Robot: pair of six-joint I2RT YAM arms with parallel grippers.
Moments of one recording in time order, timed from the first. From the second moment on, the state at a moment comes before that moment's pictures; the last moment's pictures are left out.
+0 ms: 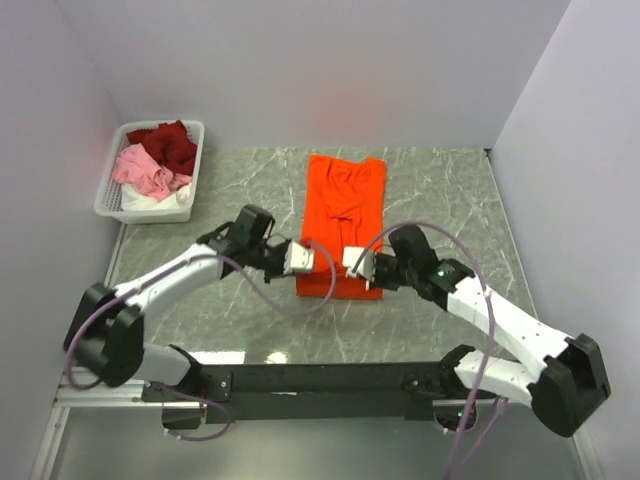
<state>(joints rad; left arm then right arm) -0.59 1.35 0.88 -0.41 0.68 0.90 0.62 1.05 0.71 -0.45 -0.29 -0.84</state>
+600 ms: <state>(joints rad) -0.38 1.98 1.55 -0.56 0.75 0.95 0.31 1.61 1.13 -0.40 -0.40 -1.07</state>
